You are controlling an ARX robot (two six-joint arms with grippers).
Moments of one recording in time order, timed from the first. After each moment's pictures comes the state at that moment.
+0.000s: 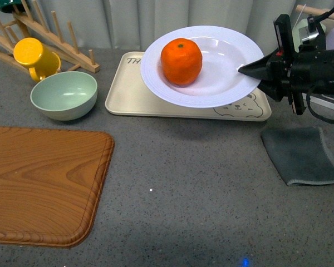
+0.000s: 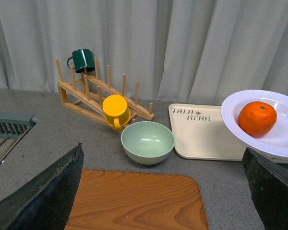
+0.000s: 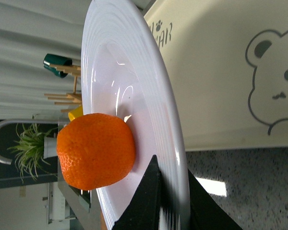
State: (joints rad) left arm 0.00 0.00 0.02 0.00 0.00 -0.01; right arm 0.08 2.22 1.09 0.65 -0.68 0.93
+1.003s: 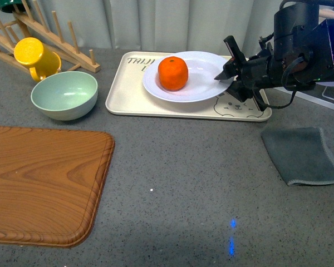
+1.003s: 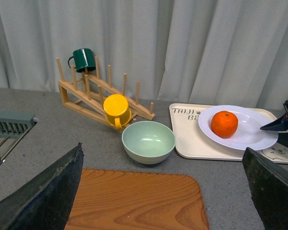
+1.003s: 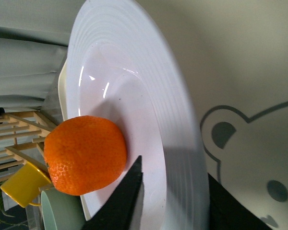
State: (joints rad) left arm 0.00 0.00 0.02 0.00 0.00 0.00; right arm 0.14 2.60 1.67 0.27 -0.46 0.96
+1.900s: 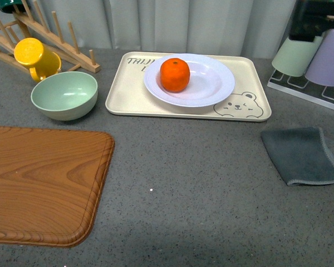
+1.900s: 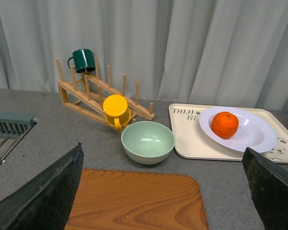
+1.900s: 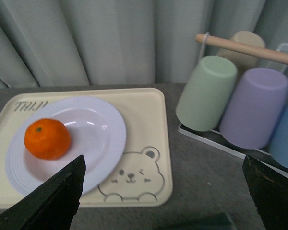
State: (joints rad) left arm 0.00 0.00 0.02 0.00 0.00 0.00; right arm 0.20 1.64 0.68 0.62 0.17 0.09
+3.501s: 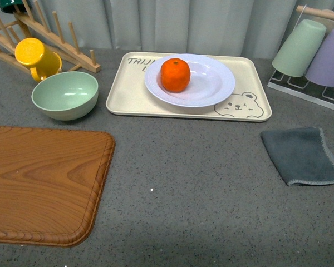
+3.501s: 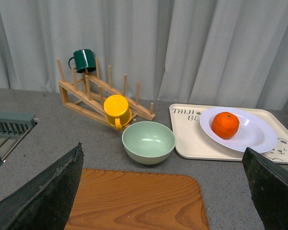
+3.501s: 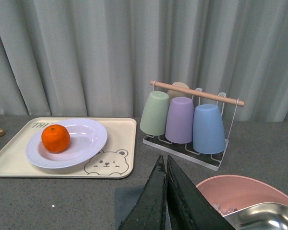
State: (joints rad) left arm 0.00 0.00 0.02 0.00 0.00 0.00; right arm 0.00 0.33 0.01 0.34 0.00 -0.01
